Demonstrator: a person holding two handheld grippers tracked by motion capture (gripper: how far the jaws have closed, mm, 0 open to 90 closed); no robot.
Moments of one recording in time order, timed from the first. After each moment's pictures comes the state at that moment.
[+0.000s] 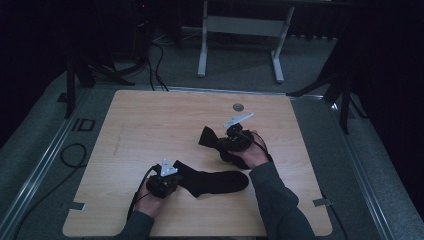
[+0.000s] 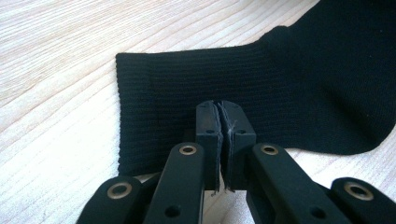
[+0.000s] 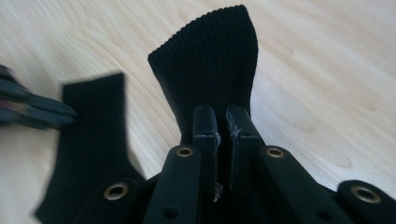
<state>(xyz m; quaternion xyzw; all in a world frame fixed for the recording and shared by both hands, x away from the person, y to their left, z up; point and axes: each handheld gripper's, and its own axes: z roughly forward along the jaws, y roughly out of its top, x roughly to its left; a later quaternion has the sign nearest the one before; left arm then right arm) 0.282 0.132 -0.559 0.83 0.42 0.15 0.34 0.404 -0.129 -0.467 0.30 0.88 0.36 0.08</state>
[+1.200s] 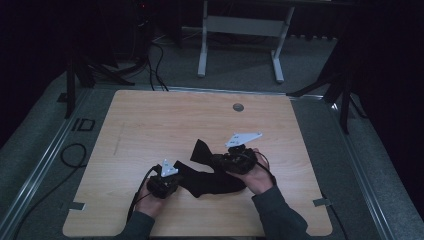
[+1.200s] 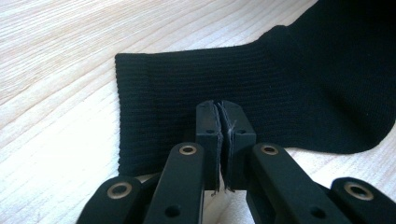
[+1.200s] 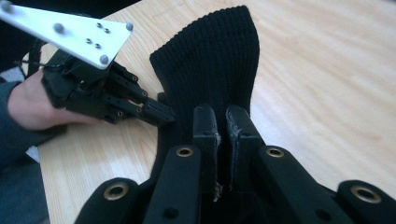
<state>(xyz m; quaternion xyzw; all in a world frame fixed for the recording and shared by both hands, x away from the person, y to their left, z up) 0.281 0.130 -0.559 0.82 0.42 0.15 0.35 0.324 -0.127 -0.448 0.27 0.86 0.43 0.06</state>
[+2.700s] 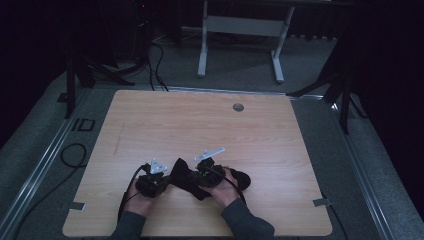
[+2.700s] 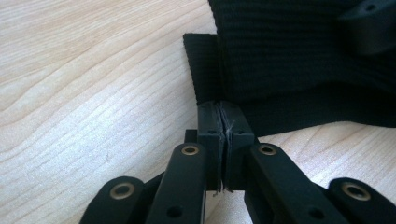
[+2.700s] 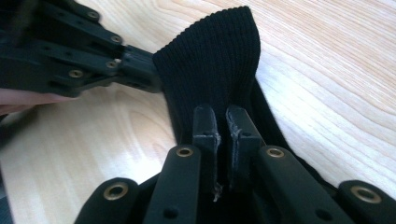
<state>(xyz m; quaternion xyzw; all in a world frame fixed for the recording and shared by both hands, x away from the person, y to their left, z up) 0.279 0.158 -0.551 0.82 0.46 0.14 0.32 0.317 -0.052 -0.523 0.34 0.87 0.37 0.02</state>
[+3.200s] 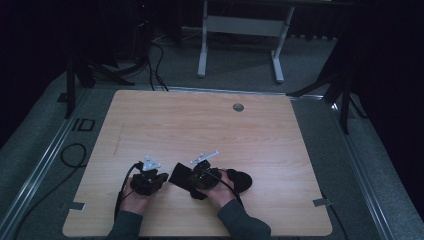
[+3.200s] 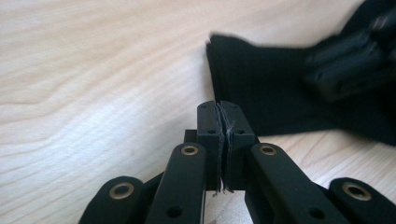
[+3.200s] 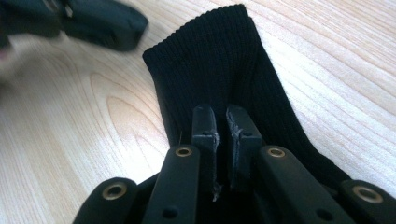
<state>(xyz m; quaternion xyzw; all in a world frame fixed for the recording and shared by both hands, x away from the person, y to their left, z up) 0.278 0.176 -0.540 0.79 0.48 0.14 0.35 0.321 -0.042 -0.546 0.35 0.88 0.33 0.02</state>
